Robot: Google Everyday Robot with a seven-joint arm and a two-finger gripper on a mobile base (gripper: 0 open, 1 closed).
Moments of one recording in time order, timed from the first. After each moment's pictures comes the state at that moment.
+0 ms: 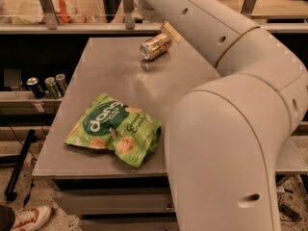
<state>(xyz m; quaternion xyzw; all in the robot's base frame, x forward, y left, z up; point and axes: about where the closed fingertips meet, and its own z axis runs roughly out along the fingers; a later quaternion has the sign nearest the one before) 0.792 -0.045 0.928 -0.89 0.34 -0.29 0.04</state>
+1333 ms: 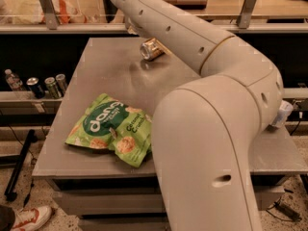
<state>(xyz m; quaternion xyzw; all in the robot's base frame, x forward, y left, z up) 0.815 -0.026 0.869 -0.90 0.33 -0.29 0.01</state>
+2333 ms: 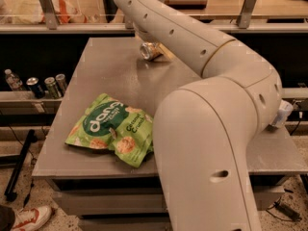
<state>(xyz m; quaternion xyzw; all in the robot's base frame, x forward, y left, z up) 0.815 -0.036 0.849 -0.90 0.35 -0.27 0.01</state>
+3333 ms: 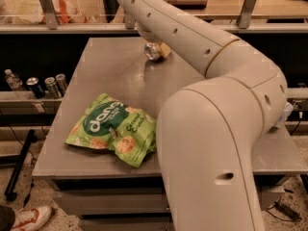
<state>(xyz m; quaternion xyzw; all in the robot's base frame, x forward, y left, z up) 0.811 -0.046 0.852 -0.89 0.36 -0.27 0.01</state>
